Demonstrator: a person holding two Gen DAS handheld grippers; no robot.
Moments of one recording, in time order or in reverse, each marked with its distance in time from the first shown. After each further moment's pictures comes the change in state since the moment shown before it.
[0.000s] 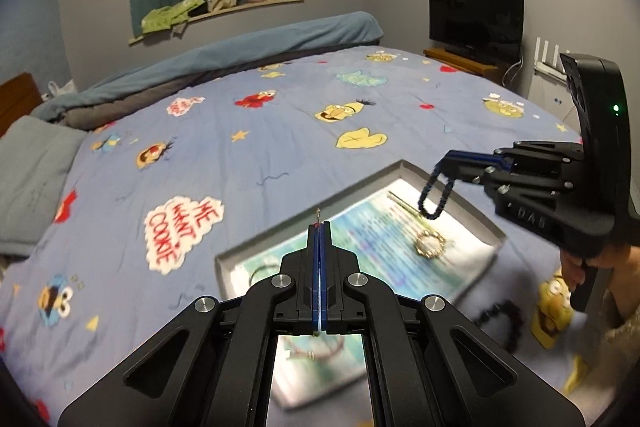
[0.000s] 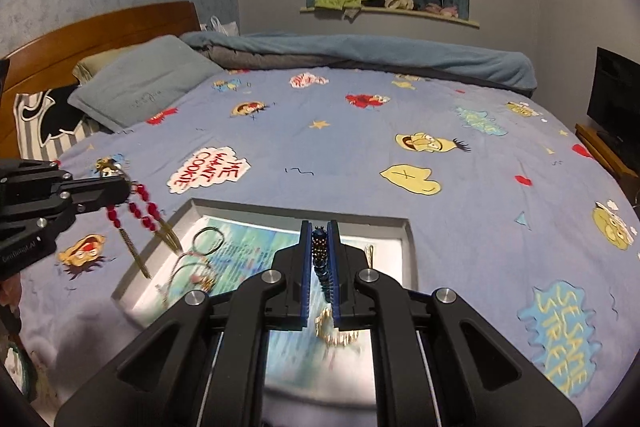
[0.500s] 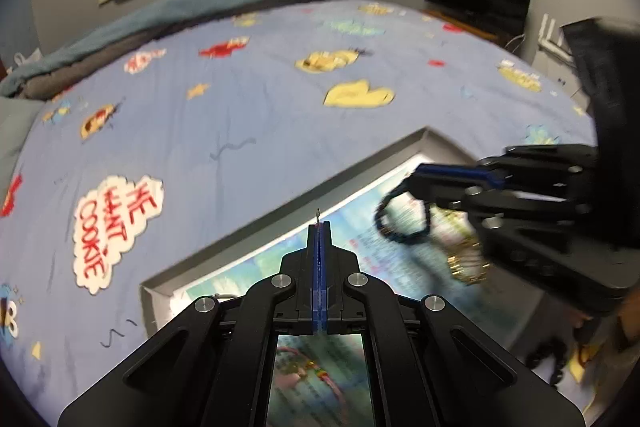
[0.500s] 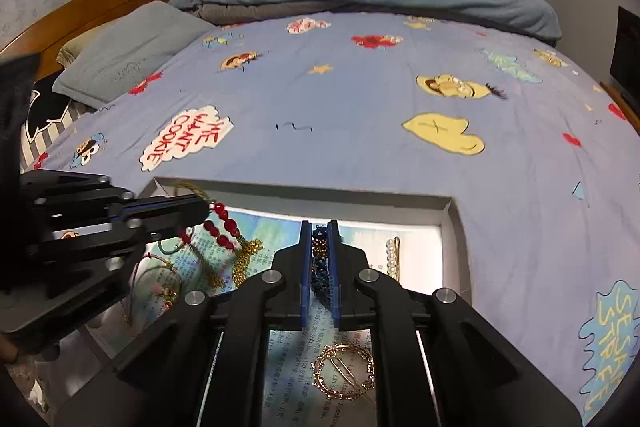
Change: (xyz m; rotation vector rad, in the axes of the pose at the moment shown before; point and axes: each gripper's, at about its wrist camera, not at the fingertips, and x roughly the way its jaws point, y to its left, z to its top) left arm 0.124 0.006 0.000 -0.029 0.173 -0.075; right arm 0.092 -0.013 -0.004 0.055 0.185 0.053
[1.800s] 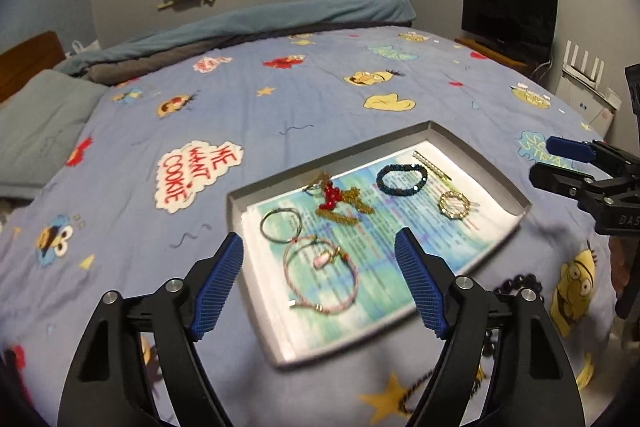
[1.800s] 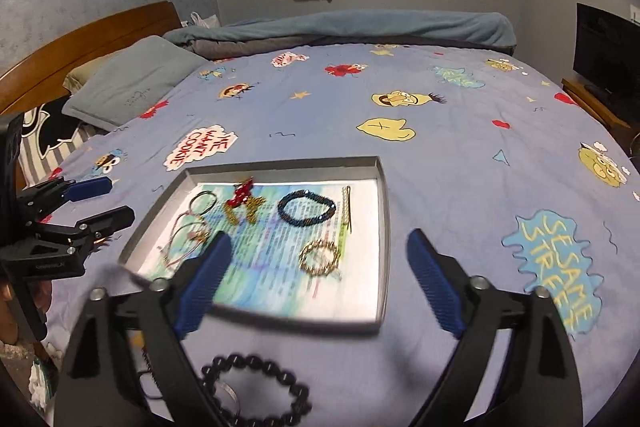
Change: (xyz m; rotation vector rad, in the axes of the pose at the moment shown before) left arm -0.125 -0.012 -0.077 -0.087 -0.118 0.156; right arm -0.131 -0.007 -0.069 0.058 -0.139 -0.048
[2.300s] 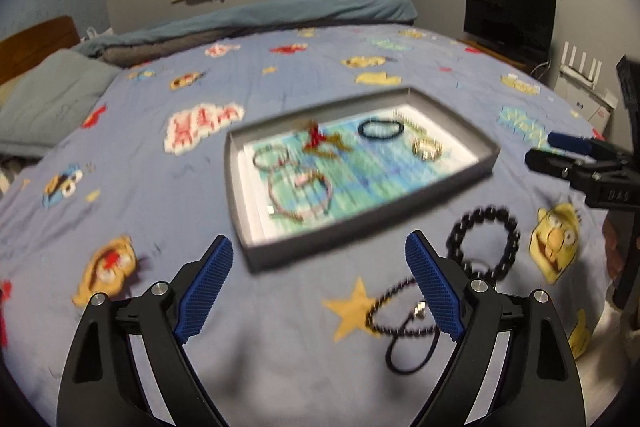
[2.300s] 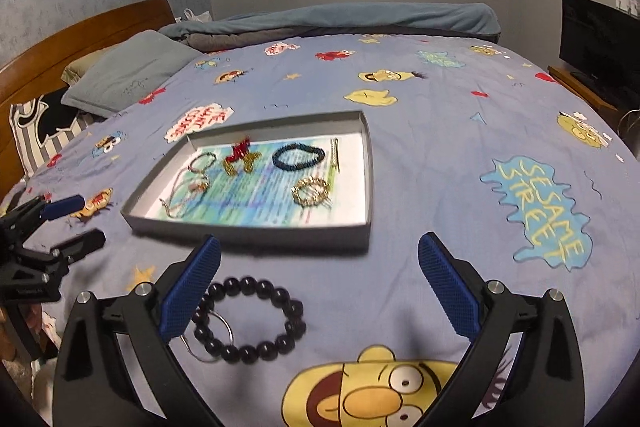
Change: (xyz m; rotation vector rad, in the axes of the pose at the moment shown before) left arm -0.028 -0.024 -0.075 -0.051 0.016 0.007; right arm -0.027 0.002 -0.059 0.013 0.017 -0.043
